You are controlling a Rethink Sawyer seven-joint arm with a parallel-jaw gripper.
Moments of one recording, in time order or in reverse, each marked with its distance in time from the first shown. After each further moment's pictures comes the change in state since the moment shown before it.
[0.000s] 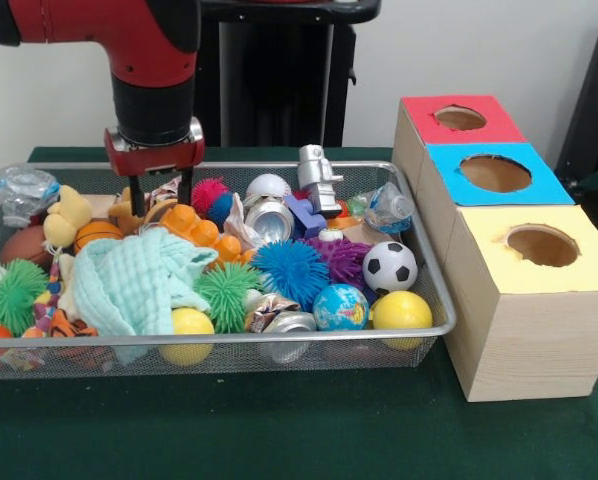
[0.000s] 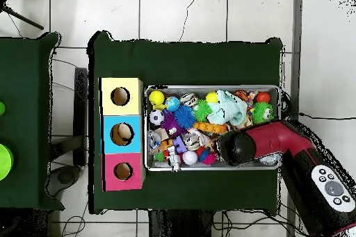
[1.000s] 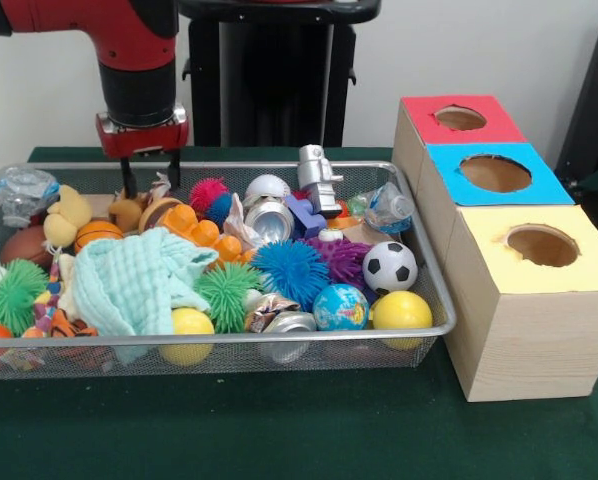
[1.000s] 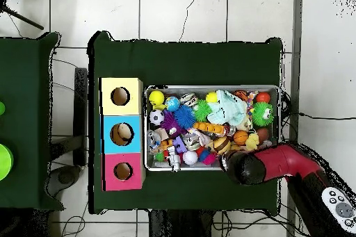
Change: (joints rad) arm -0.086 -0.011 -0.044 0.119 -0.035 -0.126 0.000
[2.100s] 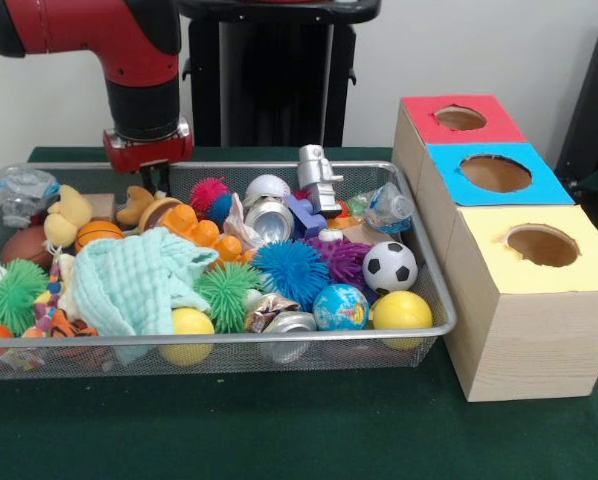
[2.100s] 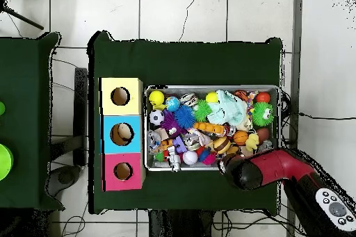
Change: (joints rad) arm -0.004 0.049 -0.024 0.008 -0.069 -0.079 0.000
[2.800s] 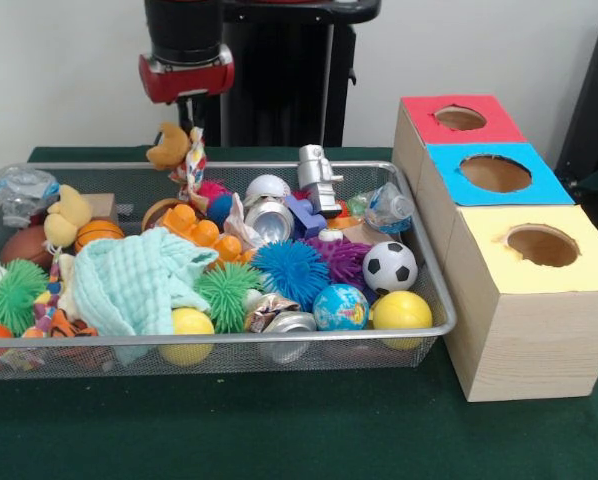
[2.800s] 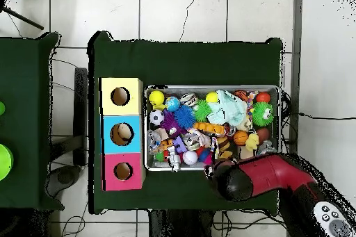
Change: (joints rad) arm 0.092 -0.268 0.020 0.173 0.213 0.000 0.000
